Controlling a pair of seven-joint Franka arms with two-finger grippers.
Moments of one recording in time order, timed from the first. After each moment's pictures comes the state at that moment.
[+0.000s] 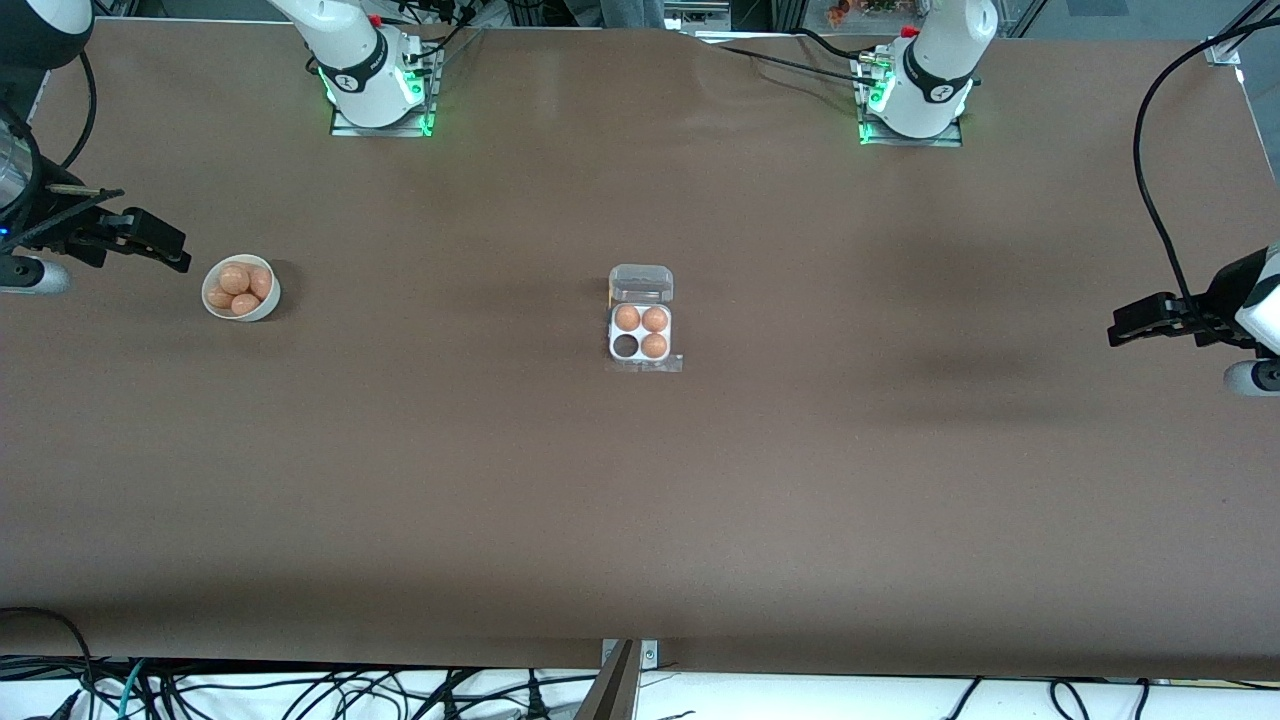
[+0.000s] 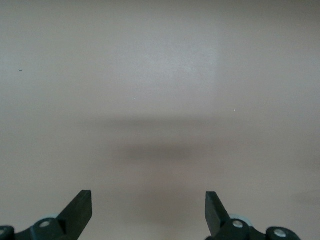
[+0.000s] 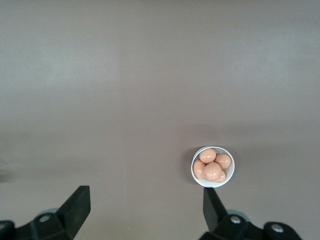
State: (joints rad) left arm 0.09 0.28 -0.04 -1.35 0.02 1.56 0.02; right arm -0.03 0.02 0.02 -1.66 -0.02 1.65 0.04
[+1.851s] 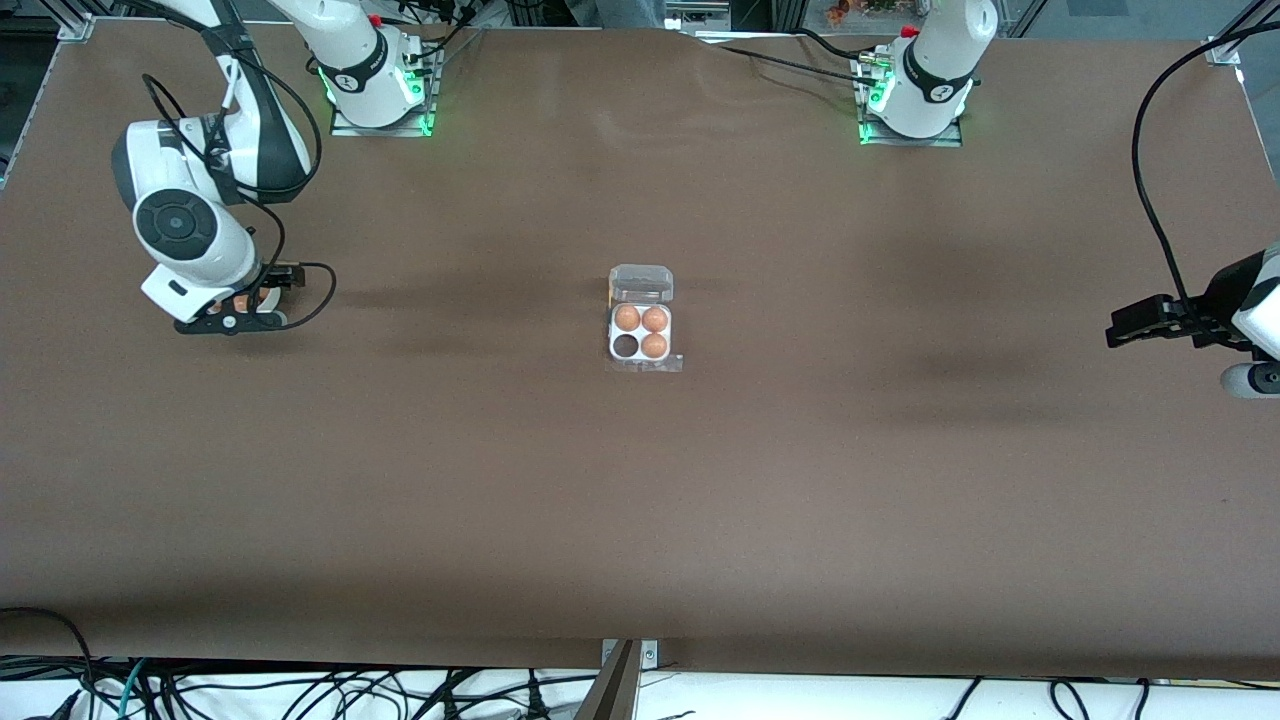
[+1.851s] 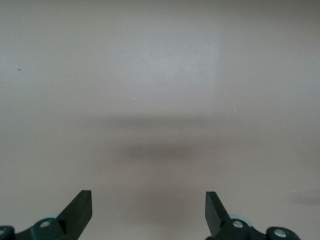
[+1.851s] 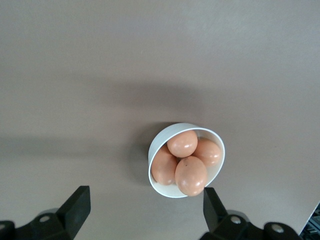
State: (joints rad) left arm 0.09 0.29 -0.04 -1.35 0.02 1.56 0.02; right arm 0.00 0.11 0.02 -2.30 -0.45 2.12 0.16
